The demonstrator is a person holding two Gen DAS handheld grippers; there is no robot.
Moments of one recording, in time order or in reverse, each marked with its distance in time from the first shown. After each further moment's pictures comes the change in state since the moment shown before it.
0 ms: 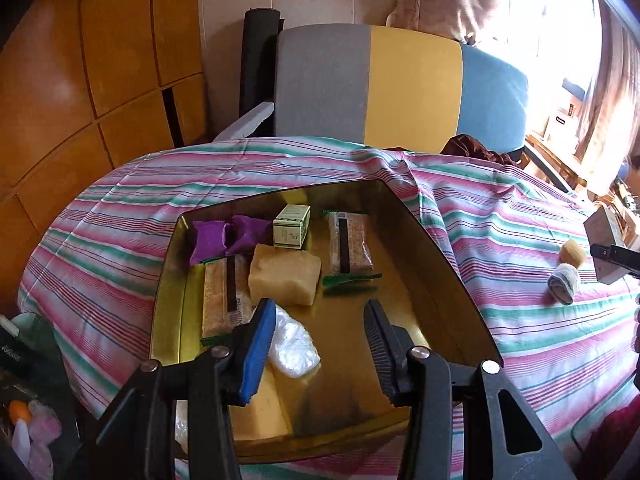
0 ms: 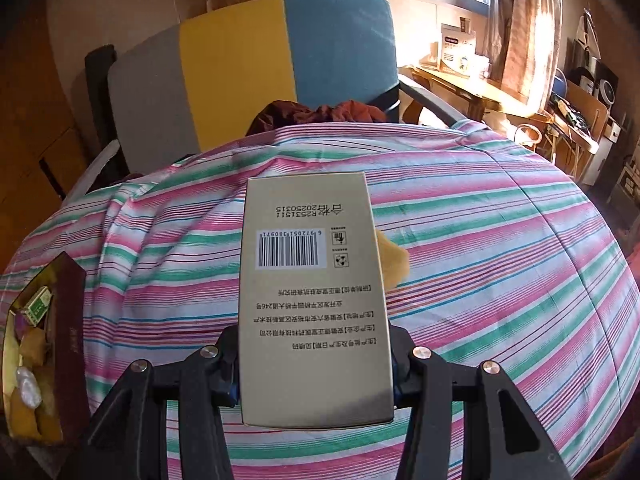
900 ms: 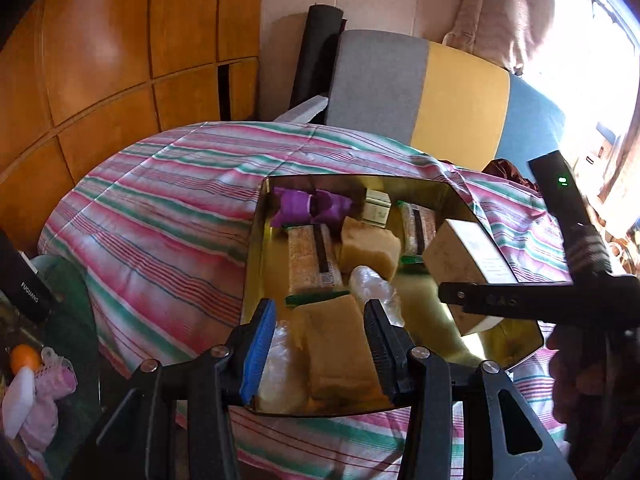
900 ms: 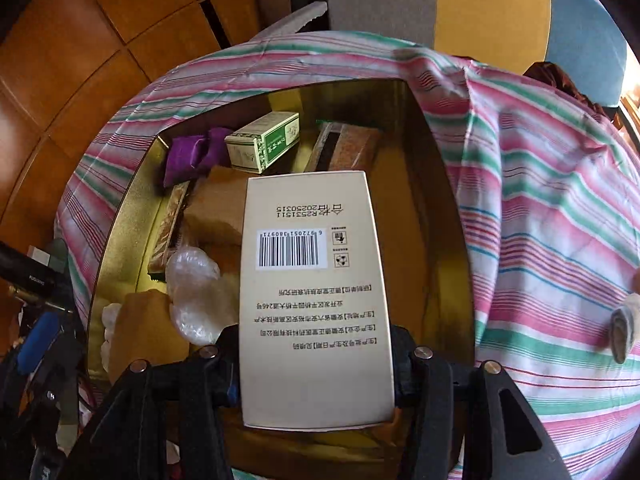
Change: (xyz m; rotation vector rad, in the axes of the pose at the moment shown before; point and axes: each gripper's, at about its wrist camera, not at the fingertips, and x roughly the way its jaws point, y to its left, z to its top) left arm -0.021 0.079 -0.036 -0.162 -0.004 0.054; right arm 0.049 0.305 -0.078 -0.342 0.386 0.401
